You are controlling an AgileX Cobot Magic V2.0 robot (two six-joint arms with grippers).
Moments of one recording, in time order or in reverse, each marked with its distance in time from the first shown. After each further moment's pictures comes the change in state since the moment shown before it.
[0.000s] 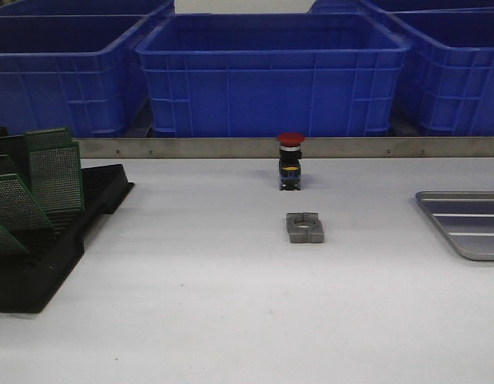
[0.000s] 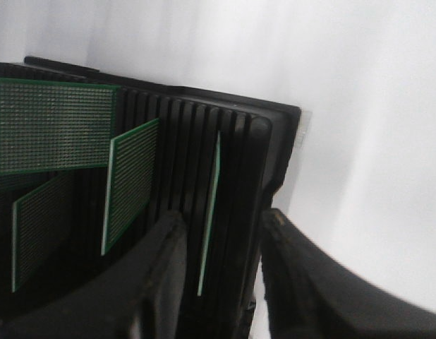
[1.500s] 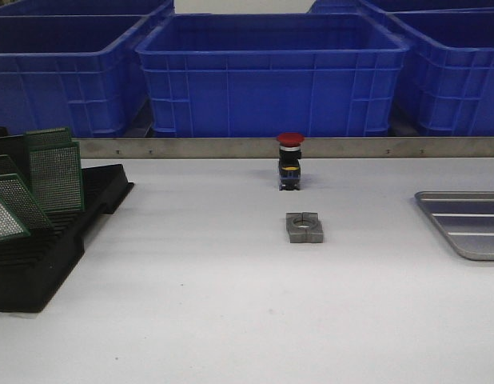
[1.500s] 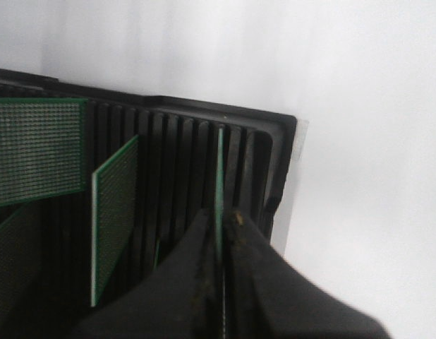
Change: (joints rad) left arm 0.000 0.148 -0.111 -0.014 0.065 0.027; right arm 0.000 0.000 0.000 0.000 0.000 0.000
